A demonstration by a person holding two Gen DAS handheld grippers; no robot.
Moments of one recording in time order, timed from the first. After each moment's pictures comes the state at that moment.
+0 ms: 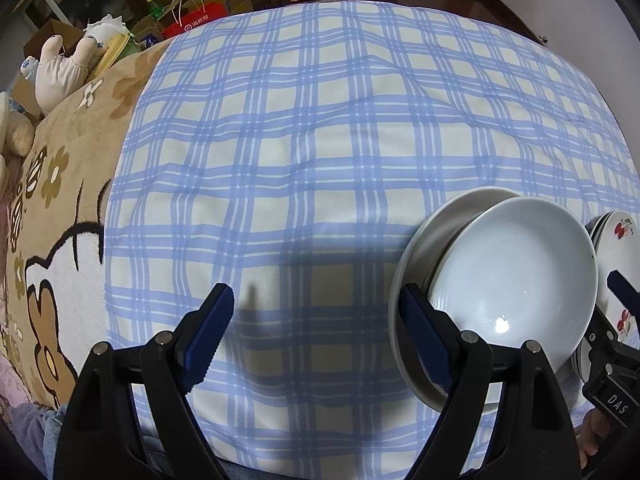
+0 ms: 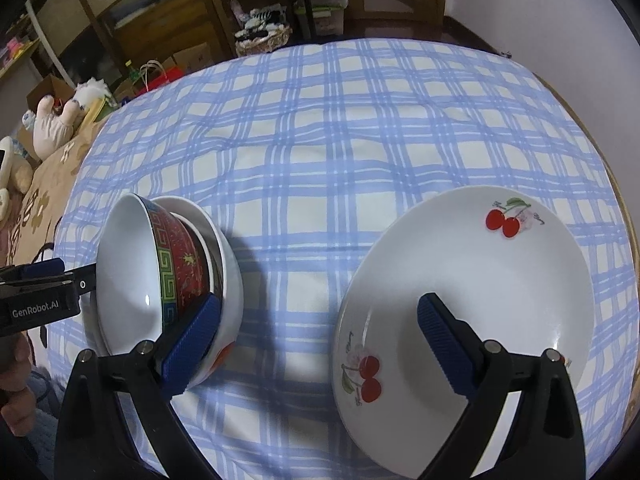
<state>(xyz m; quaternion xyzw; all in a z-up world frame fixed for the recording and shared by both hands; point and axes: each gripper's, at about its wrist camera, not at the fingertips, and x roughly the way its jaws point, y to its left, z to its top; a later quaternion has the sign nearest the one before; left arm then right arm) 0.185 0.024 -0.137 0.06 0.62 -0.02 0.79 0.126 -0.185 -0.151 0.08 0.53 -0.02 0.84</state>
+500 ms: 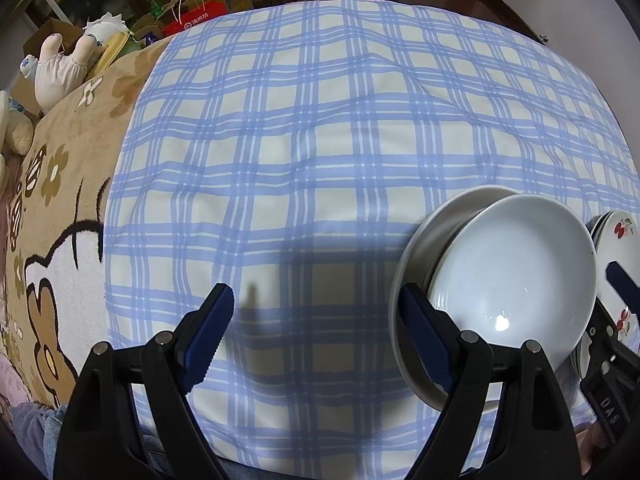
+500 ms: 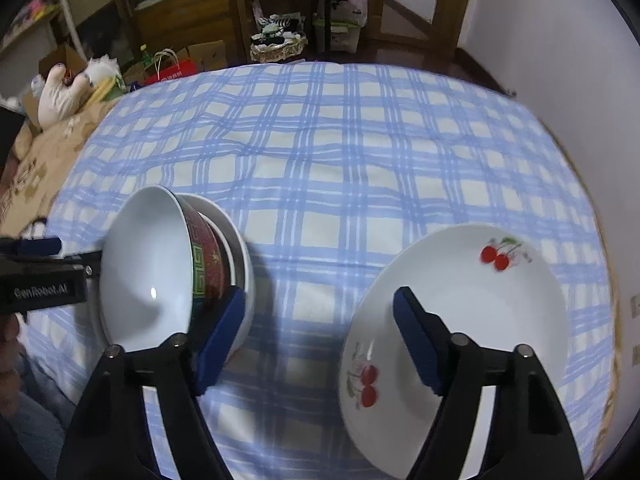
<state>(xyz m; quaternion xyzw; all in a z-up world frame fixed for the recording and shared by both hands) 0.185 0.025 -0.137 0.06 0.62 -0.01 0.78 0.126 -0.170 -0.141 0.05 0.52 -0.01 0.85</state>
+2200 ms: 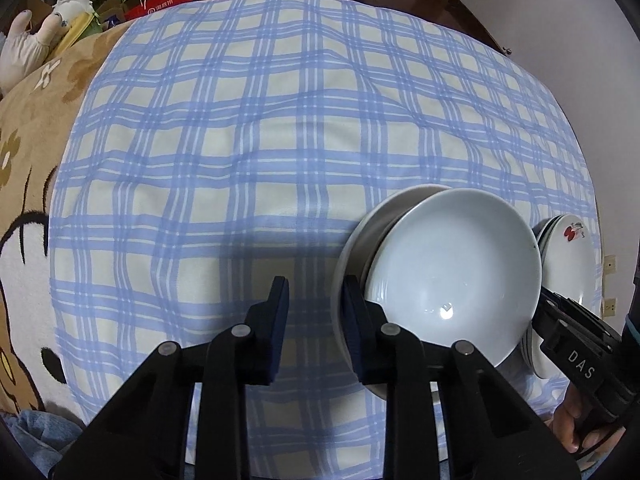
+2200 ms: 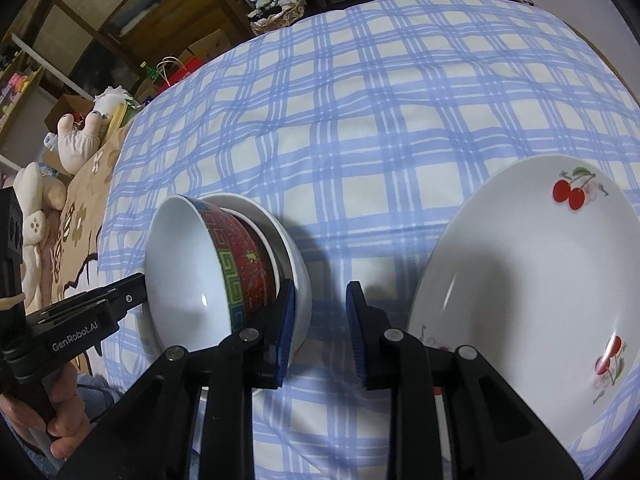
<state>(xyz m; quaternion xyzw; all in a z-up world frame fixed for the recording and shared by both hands) 0.183 0.021 -0.137 -0.02 0.63 -0.09 0.77 0.139 -0.176 -0.163 0.19 0.57 0.03 0.80</state>
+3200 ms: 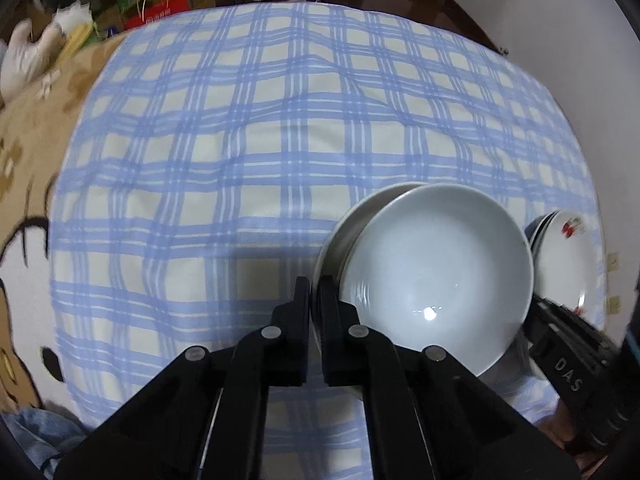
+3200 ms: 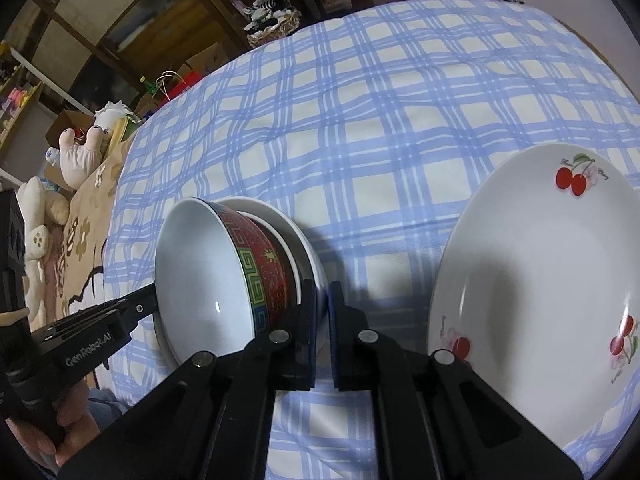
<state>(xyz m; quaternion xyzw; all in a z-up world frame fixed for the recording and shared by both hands) 0.174 0.005 -0.133 0.00 0.61 -0.10 0.78 0.134 -0.164 -0.160 0.20 0.55 0.02 0.81</state>
